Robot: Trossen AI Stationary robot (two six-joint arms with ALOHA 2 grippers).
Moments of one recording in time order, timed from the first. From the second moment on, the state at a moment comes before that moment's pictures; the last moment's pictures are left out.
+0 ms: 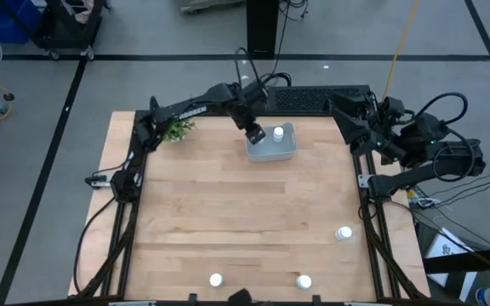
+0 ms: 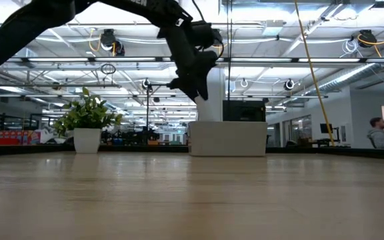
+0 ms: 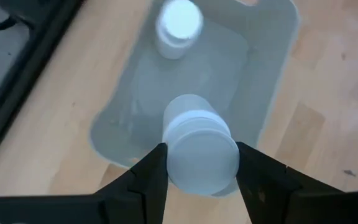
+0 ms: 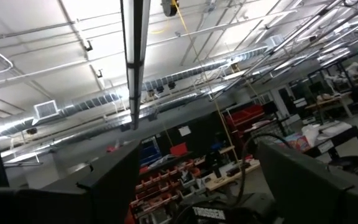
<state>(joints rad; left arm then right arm) 0.45 2.19 2.13 -1.09 0.17 -0.07 0.10 0.84 1.05 0.33 0.47 0.20</state>
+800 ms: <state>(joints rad) 0.41 2.25 2.13 -1.12 0.09 0.00 0.10 0.85 1.05 0.30 0.47 0.23</state>
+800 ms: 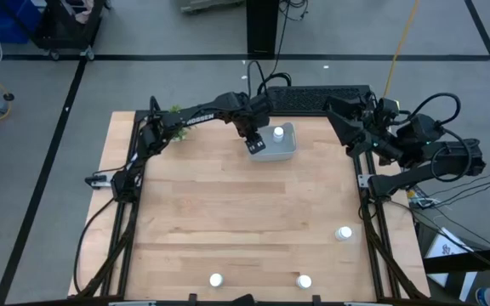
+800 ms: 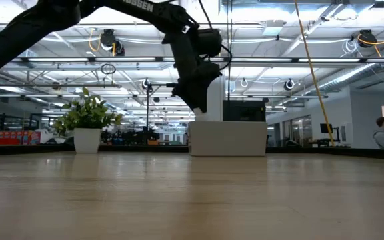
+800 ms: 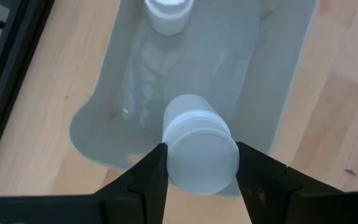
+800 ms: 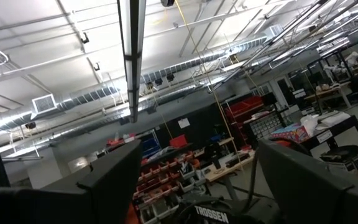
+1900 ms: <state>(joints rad) 0.42 2.33 2.14 -1.16 0.12 -0.04 0.10 0.85 1.05 0.29 0.48 0.23</state>
